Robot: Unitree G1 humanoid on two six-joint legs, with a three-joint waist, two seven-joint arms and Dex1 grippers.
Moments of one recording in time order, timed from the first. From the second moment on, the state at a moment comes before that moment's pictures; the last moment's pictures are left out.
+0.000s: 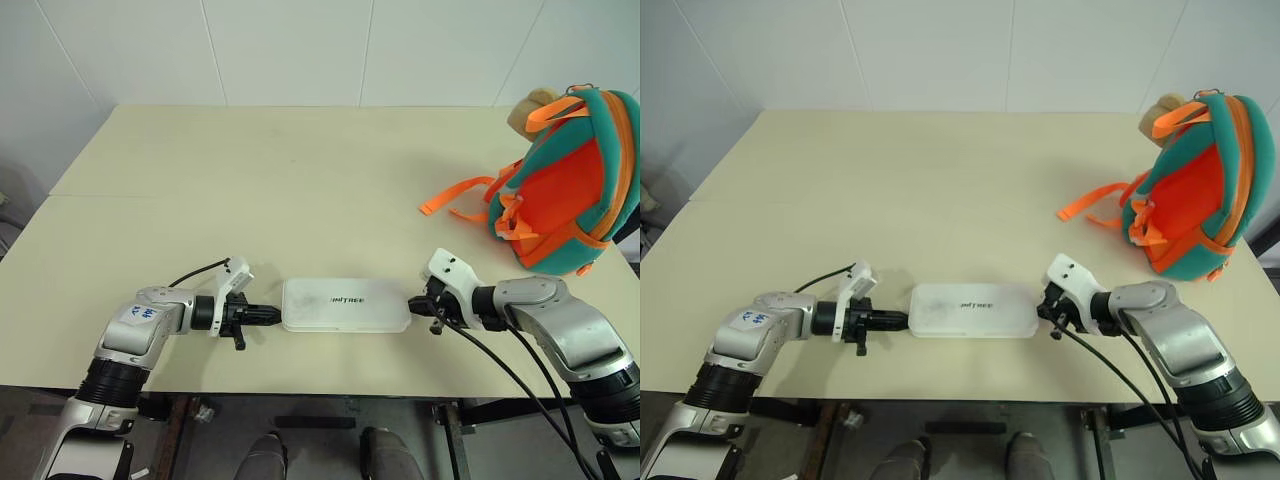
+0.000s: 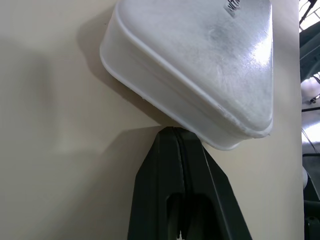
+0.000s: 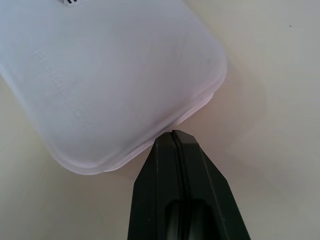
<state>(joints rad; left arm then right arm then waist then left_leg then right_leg) -0.46 0.63 -0.08 0.05 -0.38 0.83 -1.06 -0.45 -0.81 0.18 -0.24 0.26 0.89 0.90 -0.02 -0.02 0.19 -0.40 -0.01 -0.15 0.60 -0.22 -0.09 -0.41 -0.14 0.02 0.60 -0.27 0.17</state>
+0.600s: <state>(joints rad) -0.47 0.67 0.00 0.07 -0.42 0.93 -0.95 -0.47 -0.88 0.18 -0.11 0.18 0.75 0.90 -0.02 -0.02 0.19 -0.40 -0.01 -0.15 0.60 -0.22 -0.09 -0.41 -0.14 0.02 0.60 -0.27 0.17</state>
